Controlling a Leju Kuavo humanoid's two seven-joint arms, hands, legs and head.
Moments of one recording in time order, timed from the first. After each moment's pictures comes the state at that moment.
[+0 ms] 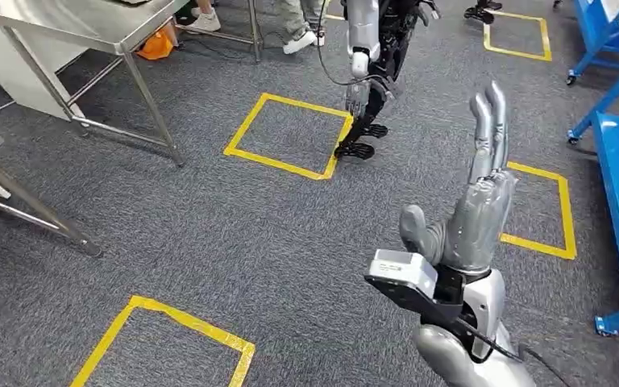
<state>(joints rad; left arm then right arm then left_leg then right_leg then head) -0.19 -0.17 1.46 -0.03 -1.56 0.37 -0.61 -0.14 -0.18 0.26 -2.19 0.92 -0.70 0.08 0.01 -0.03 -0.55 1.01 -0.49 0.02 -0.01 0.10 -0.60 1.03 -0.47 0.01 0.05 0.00</state>
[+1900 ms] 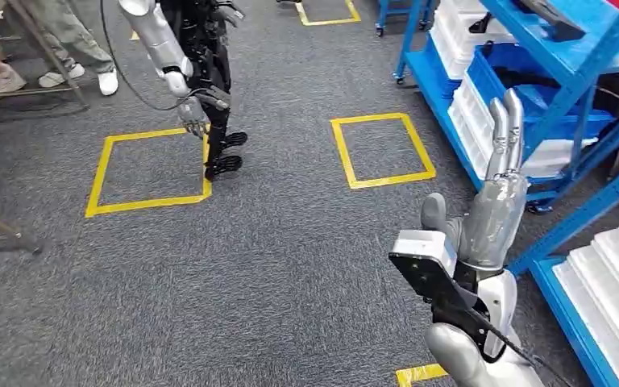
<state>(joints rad) -0.19 -0.17 1.46 -0.03 -1.56 0.36 -0.61 -0.09 -0.19 0.19 -2.18 0.88 -0.70 0.14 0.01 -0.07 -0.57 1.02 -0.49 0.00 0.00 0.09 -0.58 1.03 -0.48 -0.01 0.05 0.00</state>
